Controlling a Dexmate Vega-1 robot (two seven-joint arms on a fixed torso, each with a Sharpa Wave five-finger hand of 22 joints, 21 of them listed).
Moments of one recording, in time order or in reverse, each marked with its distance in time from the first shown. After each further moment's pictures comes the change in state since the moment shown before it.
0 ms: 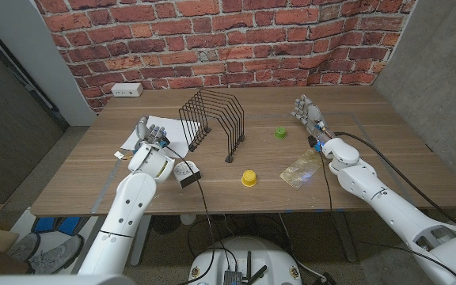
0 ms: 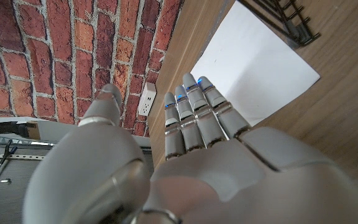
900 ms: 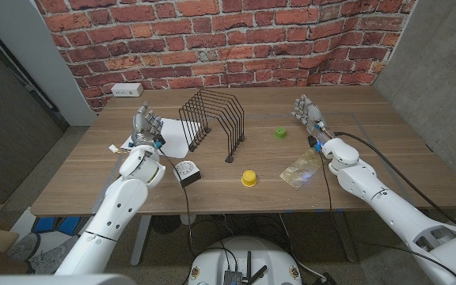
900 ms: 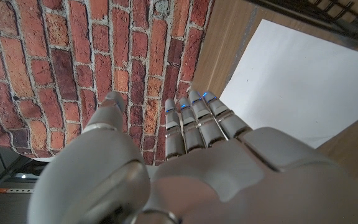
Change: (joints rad) left arm 0.005 0.170 0.026 0.085 0.035 -0.134 -0.343; left_hand -0.072 0.046 0.005 -0.004 -0.011 -0.116 -0.041 0.004 0.000 -0.206 -0.059 0.000 0.000 -0.272 0.025 -0.008 0.000 -0.216 0.012 -0.007 0.000; right arm -0.005 0.001 0.002 -0.006 -0.001 0.001 -0.005; right_hand 0.000 0.000 0.000 0.000 0.000 0.000 0.000 0.000 0.000 0.000 0.000 0.000 0.000 0.000 0.000 0.000 0.000 0.000 0.000 0.000 0.000
